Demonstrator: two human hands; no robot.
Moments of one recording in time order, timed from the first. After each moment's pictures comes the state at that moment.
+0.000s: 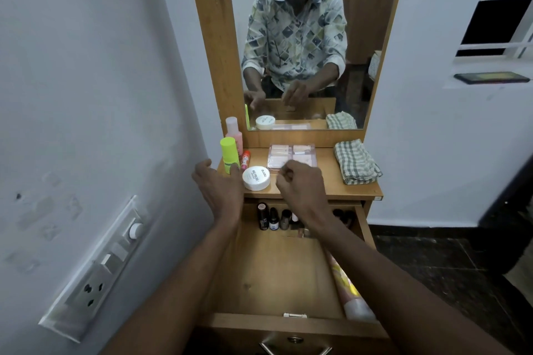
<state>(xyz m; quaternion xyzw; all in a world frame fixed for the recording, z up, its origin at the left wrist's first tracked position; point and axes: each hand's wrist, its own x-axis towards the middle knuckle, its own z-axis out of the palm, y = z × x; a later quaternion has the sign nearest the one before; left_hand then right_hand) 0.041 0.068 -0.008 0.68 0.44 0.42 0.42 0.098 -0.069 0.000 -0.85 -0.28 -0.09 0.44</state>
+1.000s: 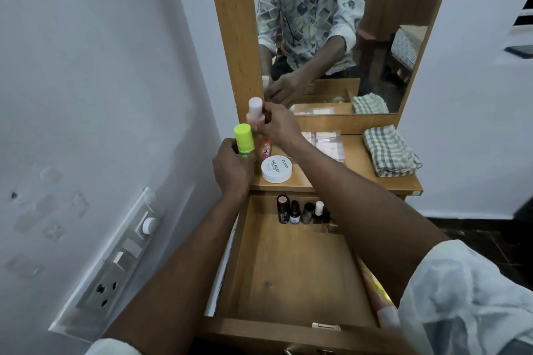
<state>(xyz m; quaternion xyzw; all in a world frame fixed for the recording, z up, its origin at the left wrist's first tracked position) 0.071 0.123 -0.024 0.78 0.38 0.35 0.36 0.179 0.058 0.028 -0.81 -0.33 0.05 0.49</state>
